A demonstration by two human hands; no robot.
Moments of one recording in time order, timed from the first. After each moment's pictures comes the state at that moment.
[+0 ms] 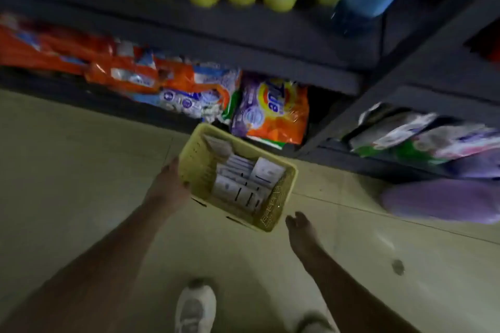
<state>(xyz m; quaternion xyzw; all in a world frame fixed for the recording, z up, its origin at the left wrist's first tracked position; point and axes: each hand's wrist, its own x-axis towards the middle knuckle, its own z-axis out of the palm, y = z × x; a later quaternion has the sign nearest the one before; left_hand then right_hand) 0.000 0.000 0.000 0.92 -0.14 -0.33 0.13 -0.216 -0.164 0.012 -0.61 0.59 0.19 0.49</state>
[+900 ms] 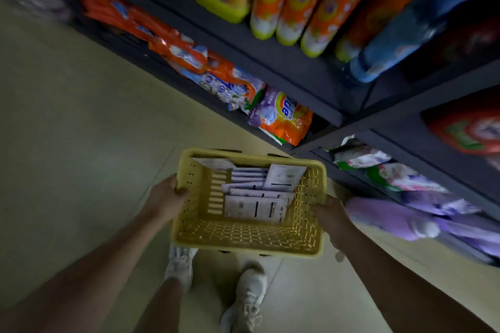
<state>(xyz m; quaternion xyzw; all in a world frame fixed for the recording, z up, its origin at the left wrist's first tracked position) -0.104 0.053 0.186 0.87 0.09 -0.38 0.31 -0.239 -0.228 0.185 -0.64 0.53 0.23 0.50</state>
